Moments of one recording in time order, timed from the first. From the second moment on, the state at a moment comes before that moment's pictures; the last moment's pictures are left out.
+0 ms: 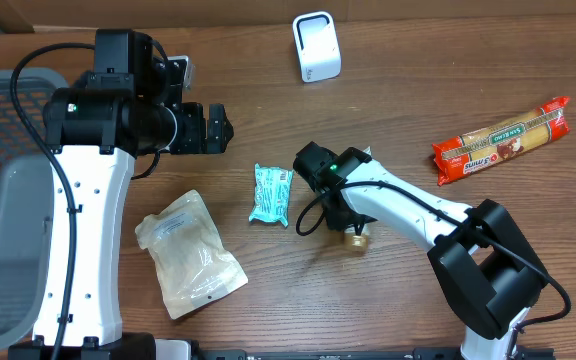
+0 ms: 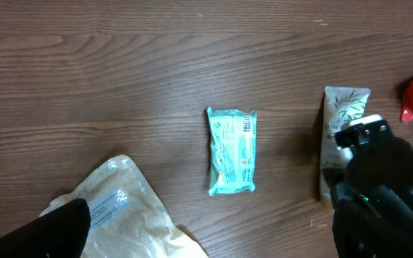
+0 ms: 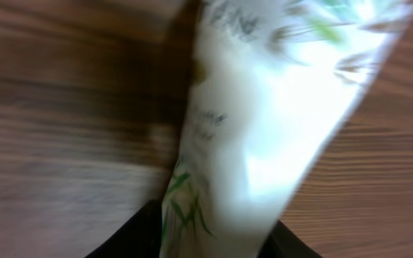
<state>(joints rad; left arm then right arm) -0.04 1.56 1.76 -1.34 0.21 -0.07 0.72 1.94 1.32 -1.01 0.23 0.51</state>
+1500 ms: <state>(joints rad) -0.04 1.56 1.76 -1.34 0.21 -0.07 0.34 1.92 1.40 -0.89 -0.22 0.56</state>
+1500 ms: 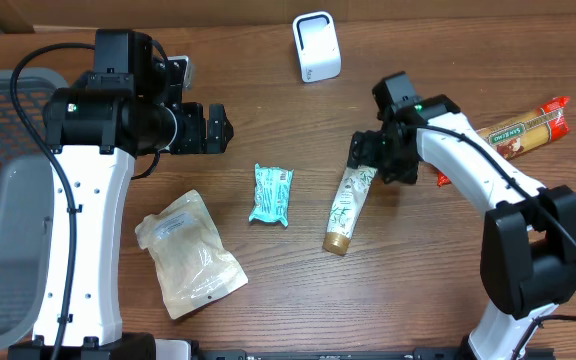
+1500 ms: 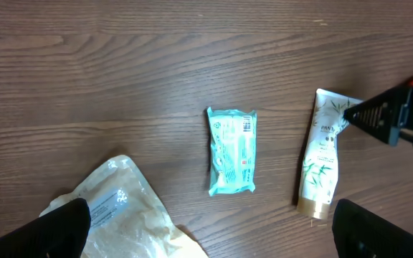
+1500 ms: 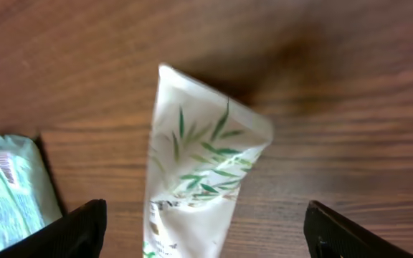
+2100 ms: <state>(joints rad) -0.04 1.56 1.76 -1.34 0.21 -0.07 0.34 1.98 1.25 -0.67 -0.46 0.56</state>
